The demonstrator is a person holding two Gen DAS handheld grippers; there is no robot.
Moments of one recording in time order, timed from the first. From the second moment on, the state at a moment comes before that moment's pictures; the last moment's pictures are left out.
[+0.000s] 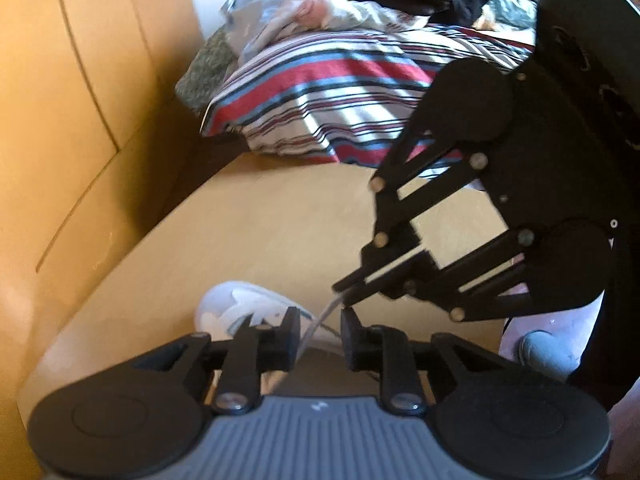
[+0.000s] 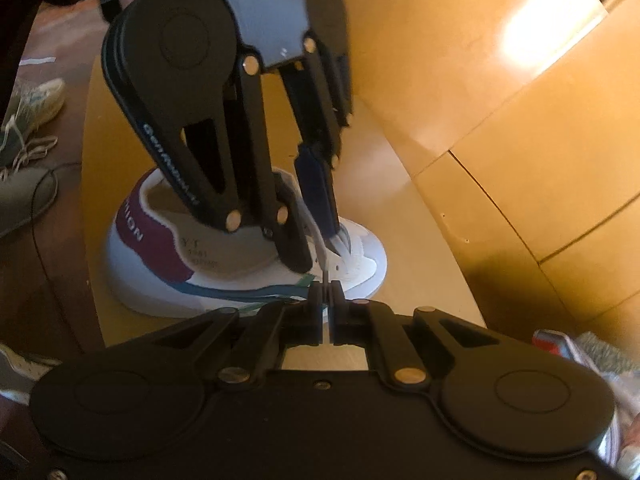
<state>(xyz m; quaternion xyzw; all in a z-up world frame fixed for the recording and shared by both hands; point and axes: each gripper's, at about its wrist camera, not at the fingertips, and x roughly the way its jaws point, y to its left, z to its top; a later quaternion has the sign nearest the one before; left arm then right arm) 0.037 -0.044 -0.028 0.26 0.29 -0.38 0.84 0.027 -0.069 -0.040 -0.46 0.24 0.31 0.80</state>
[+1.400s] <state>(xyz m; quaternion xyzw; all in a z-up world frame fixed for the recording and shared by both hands) 0.045 -0.003 -0.016 0.15 0.31 -0.28 0.89 0.049 -0.095 -0.019 -0.19 0.32 0.30 0.88</state>
